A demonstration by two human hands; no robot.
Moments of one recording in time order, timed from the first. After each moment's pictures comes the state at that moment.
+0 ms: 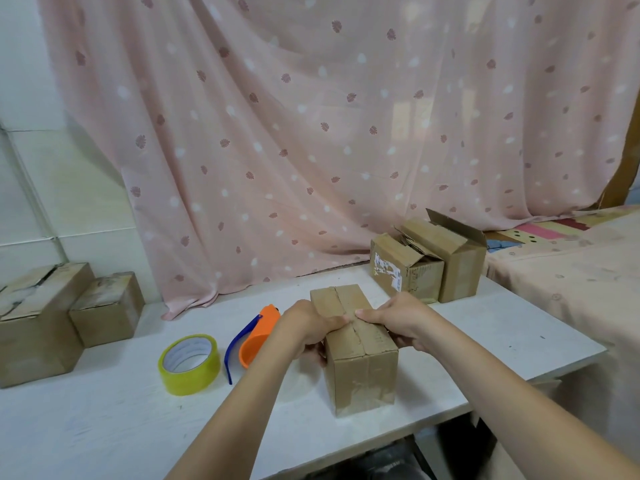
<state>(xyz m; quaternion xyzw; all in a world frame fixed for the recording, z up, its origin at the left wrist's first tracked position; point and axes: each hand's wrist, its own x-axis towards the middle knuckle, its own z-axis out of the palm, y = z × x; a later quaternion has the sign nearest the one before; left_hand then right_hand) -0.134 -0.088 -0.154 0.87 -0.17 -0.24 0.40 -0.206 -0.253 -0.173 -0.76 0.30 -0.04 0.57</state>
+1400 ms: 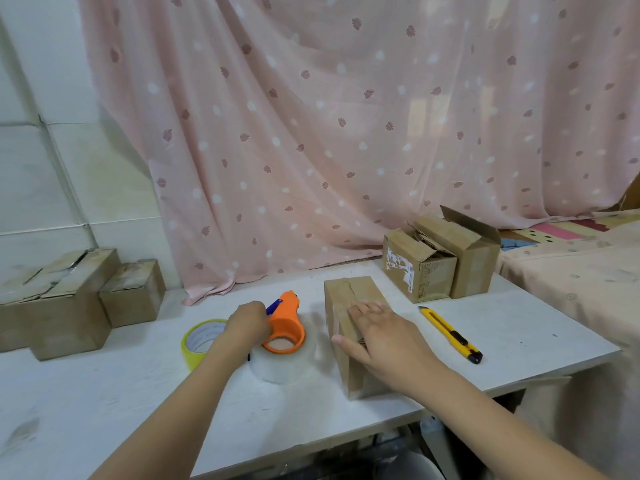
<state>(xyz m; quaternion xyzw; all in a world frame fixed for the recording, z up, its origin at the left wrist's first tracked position) -0.056 -0.015 -0.200 0.98 -0.14 -0.07 0.10 -0.246 -0.181 -0.181 -1.00 0.07 -0.06 0.02</state>
